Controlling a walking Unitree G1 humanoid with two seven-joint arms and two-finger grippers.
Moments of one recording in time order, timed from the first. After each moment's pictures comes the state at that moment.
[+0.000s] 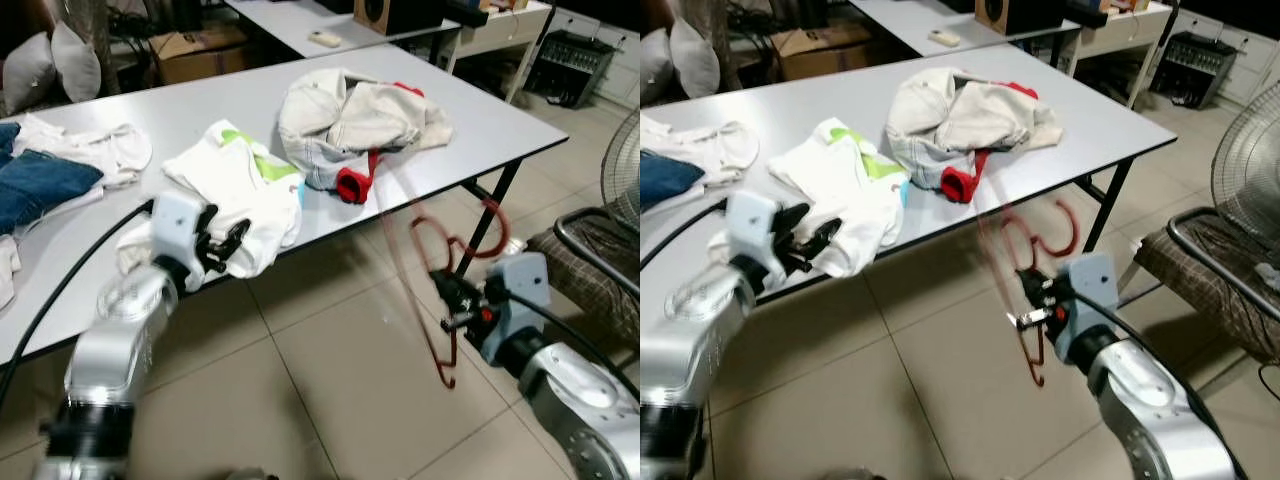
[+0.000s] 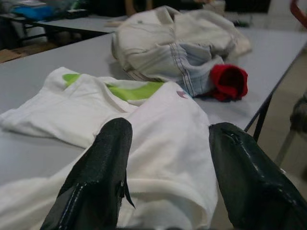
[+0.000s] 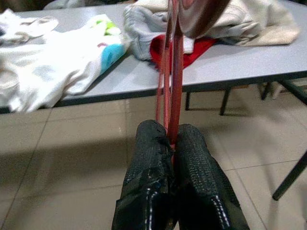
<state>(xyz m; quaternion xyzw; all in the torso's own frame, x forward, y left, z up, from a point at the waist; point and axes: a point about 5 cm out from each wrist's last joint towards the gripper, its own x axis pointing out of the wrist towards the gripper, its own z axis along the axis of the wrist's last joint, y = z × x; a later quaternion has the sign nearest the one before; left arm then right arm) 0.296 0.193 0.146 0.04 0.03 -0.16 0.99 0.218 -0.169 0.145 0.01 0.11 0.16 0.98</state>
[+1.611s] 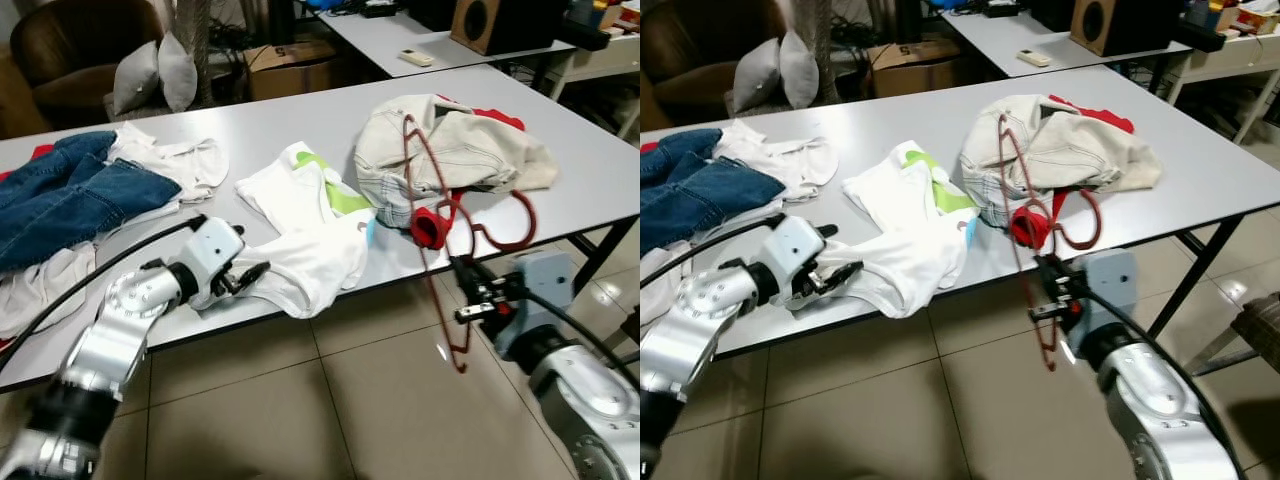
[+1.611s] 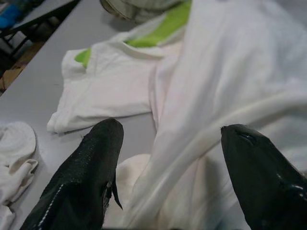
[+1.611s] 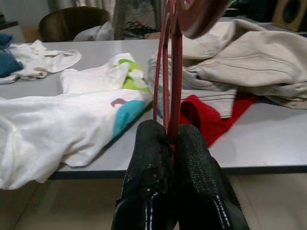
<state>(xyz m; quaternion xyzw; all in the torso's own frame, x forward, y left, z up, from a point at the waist) 0.308 0.194 0.127 0.29 0.10 -0.34 0.89 0.214 -0.180 0.152 -0.01 0.07 0.13 0.99</state>
